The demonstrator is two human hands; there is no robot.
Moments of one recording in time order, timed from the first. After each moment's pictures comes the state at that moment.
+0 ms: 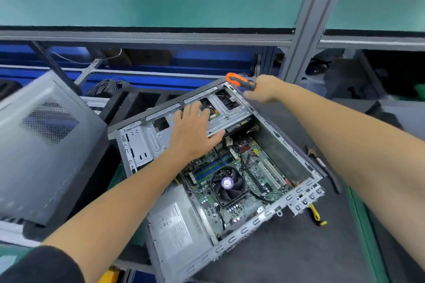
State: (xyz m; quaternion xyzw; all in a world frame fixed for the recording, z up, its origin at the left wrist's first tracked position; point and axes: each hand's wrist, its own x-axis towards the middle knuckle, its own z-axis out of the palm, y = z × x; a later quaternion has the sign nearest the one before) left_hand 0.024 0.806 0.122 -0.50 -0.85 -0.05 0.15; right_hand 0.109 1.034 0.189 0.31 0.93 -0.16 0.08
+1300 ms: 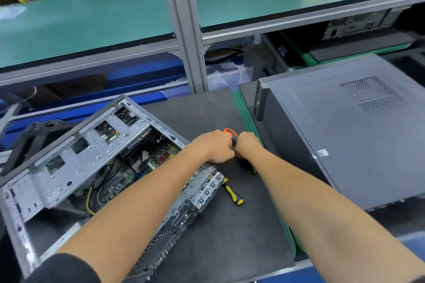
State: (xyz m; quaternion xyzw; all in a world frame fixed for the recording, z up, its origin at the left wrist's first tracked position) left_hand 0.237 0.983 0.132 -0.65 -0.71 0.08 -0.25; right_hand 0.329 1.056 0.054 0.59 0.76 -0.25 0.09
